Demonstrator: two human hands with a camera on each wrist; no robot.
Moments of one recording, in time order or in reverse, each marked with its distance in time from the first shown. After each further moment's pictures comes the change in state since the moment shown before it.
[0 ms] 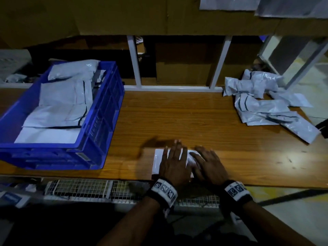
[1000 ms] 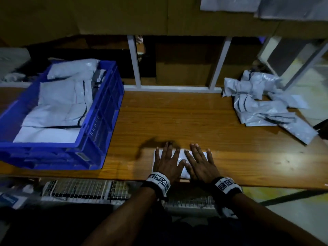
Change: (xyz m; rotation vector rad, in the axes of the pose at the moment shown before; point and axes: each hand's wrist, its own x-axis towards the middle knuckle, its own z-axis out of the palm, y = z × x) left_hand 0.014 -0.031 0.027 0.049 -0.227 -0.097; right_hand 0.010 -0.006 0.026 -0.141 -0.312 0.128
